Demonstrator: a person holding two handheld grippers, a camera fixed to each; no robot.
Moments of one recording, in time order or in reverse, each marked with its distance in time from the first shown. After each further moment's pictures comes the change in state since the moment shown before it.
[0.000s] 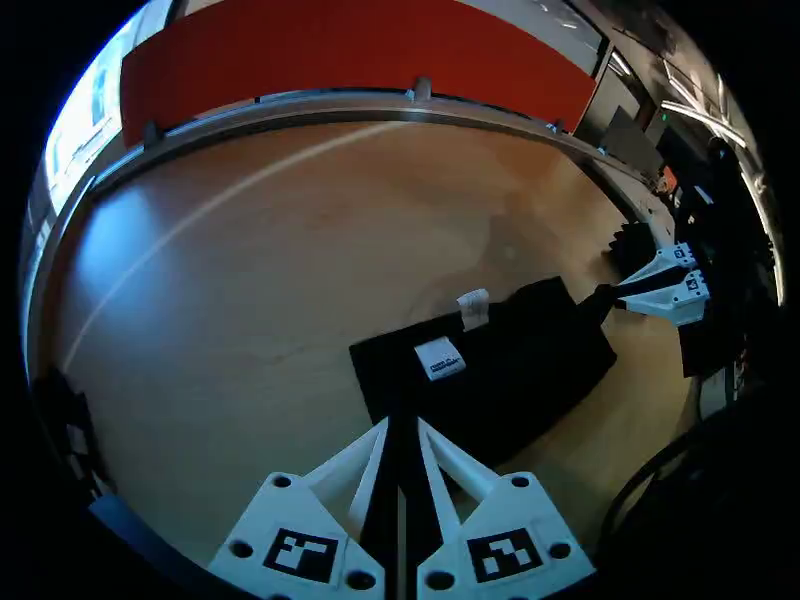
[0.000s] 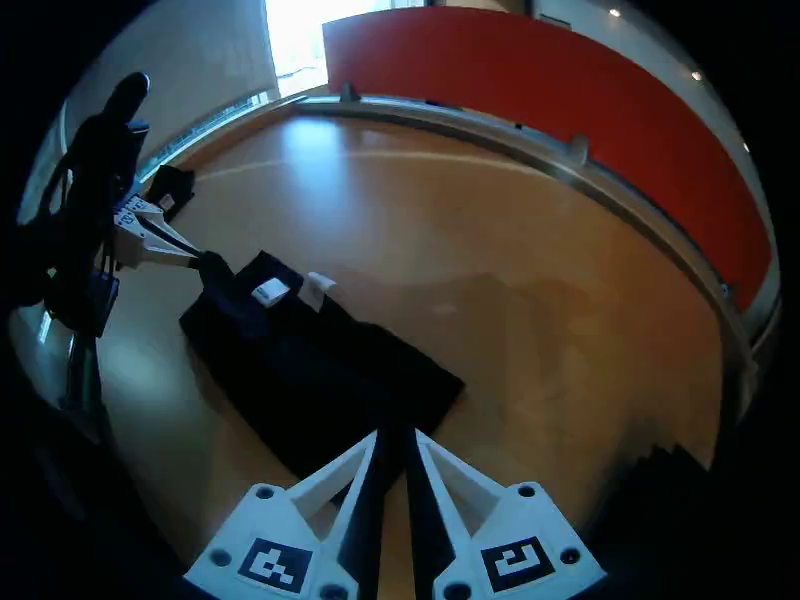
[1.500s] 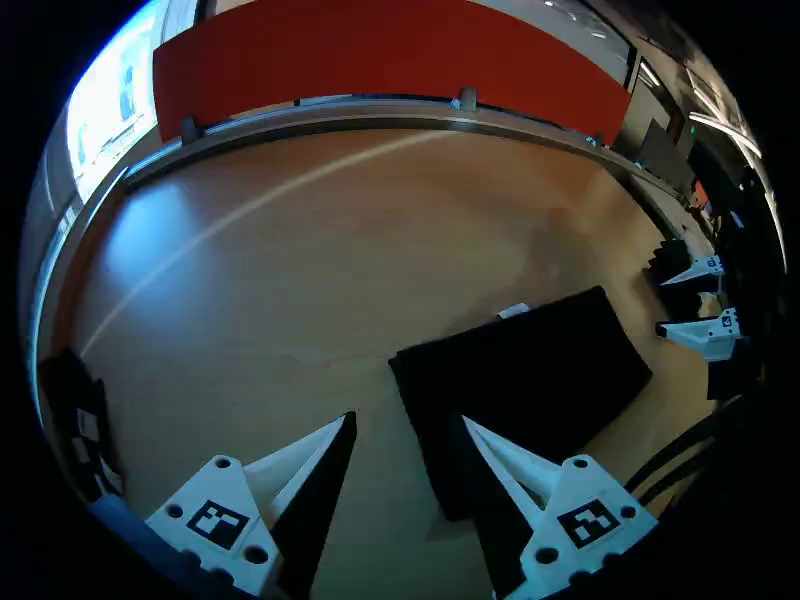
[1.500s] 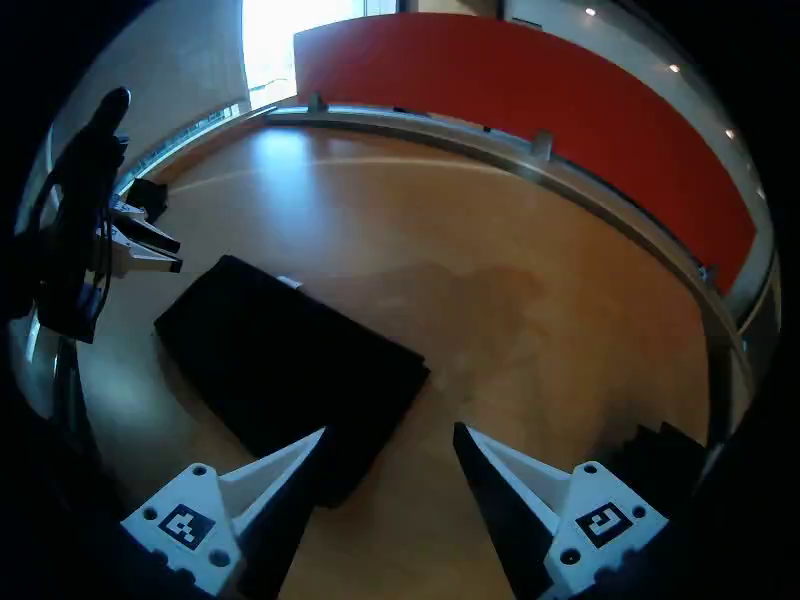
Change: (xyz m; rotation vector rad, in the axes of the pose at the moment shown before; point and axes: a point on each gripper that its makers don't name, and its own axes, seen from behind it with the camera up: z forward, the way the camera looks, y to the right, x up) left arm 0.002 -0.037 0.003 0.139 0.038 -0.051; right arm -0.012 0.021 -0.003 -0.094 0.043 0.046
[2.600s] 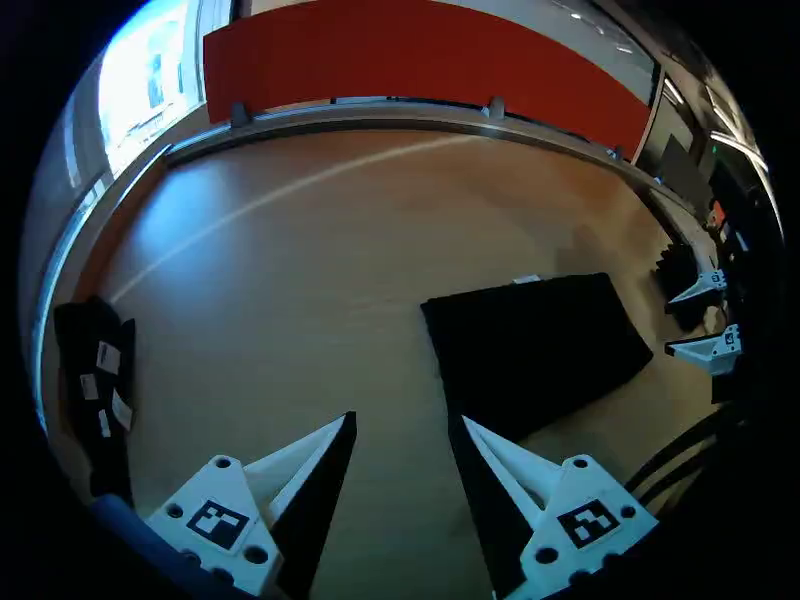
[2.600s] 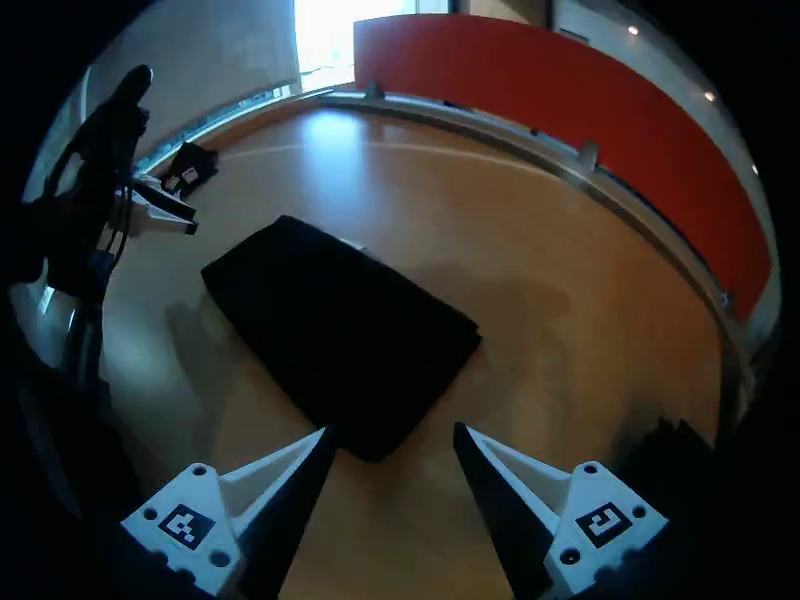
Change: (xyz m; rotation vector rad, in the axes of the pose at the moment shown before) left arm -0.050 -0.016 -0.052 0.084 0.021 -0.076; right arm -0.033 -0.034 -0.015 0.115 -0.024 -0.128
